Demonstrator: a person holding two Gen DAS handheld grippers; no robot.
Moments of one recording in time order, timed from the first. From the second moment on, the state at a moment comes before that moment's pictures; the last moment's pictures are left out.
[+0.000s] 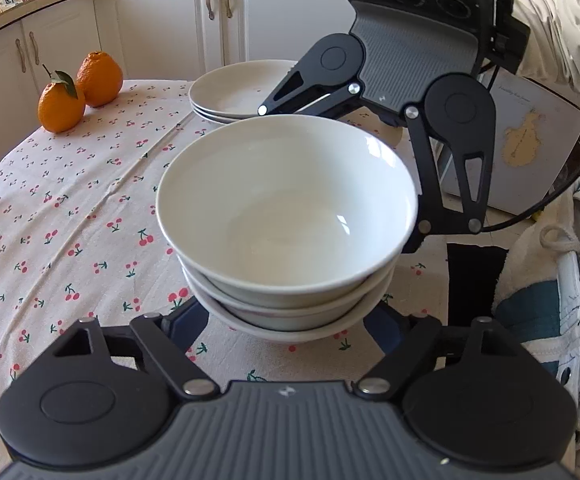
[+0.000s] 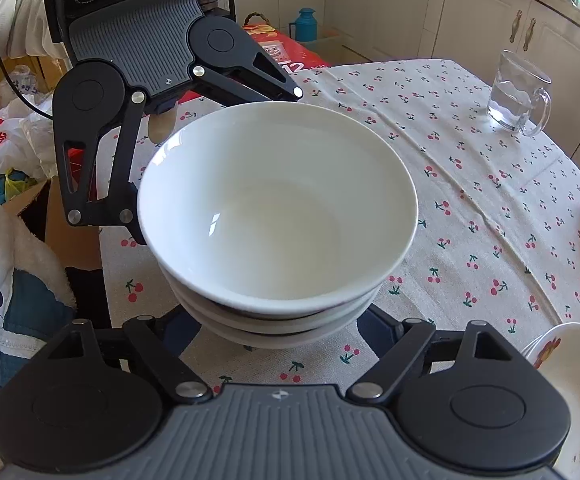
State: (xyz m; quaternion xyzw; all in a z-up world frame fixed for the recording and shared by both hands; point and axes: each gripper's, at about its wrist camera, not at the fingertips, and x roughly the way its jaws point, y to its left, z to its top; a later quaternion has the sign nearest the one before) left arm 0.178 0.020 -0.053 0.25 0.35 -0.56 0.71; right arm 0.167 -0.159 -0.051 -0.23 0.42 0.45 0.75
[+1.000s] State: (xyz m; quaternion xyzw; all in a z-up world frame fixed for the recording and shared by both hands) left arm 0.175 -0.019 -0.028 0.27 0.31 -0.56 0.72; right arm 0.160 -0.189 -0.027 -0.22 0.41 0.44 0.77
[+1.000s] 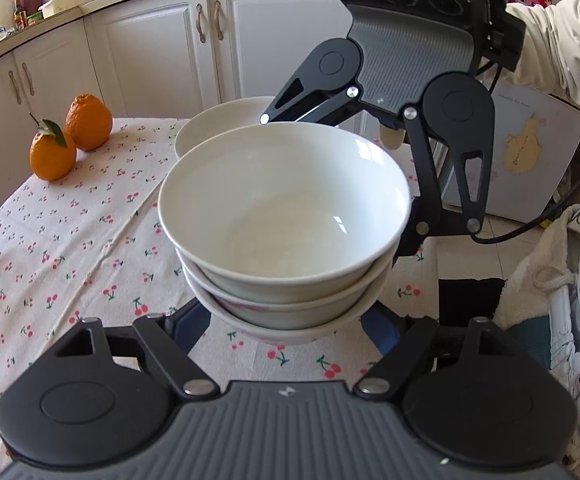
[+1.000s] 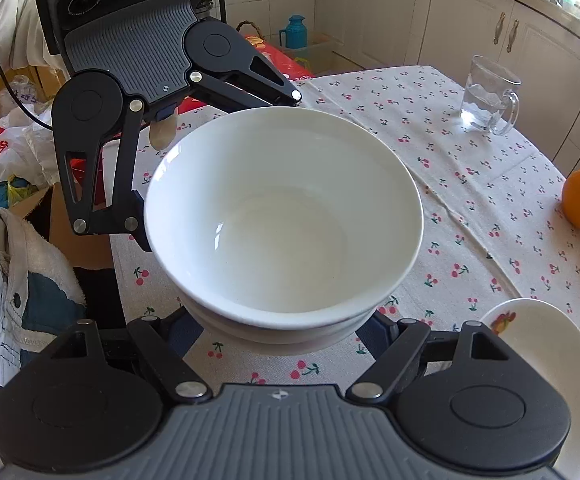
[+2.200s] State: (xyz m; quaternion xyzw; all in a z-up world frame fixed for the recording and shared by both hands) left arm 0.255 -0.169 -0.040 0.28 0.27 -0.62 0.68; right arm 0.210 -0.339 -0.023 -0.20 0.45 0.31 0.82
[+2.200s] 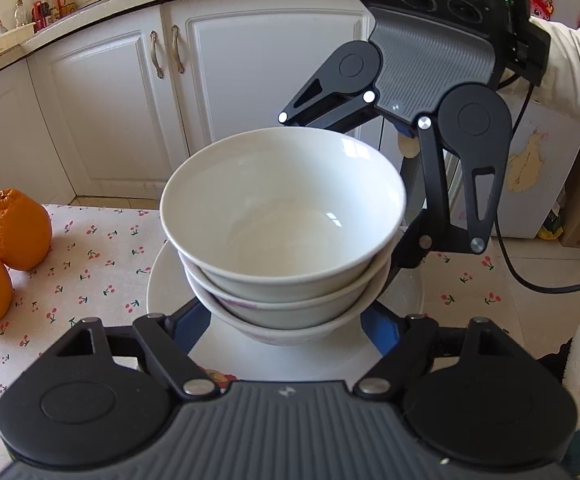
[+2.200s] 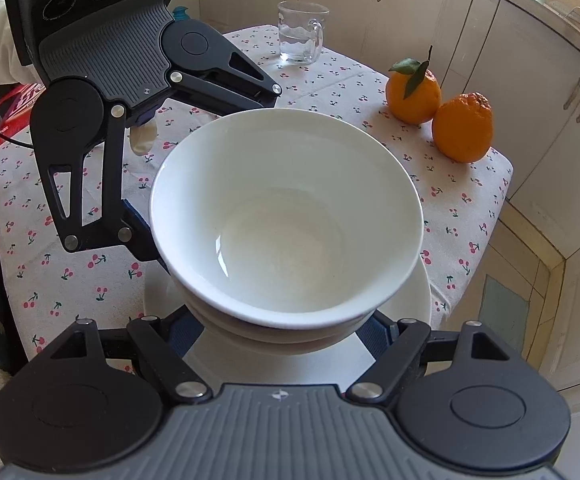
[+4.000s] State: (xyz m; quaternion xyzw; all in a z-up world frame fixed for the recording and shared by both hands) left arm 0.111 -0.088 0.035 0.10 0.20 -0.24 0.94; right arm 0.076 -0.293 0.041 -0.03 0.35 -0.05 0.93
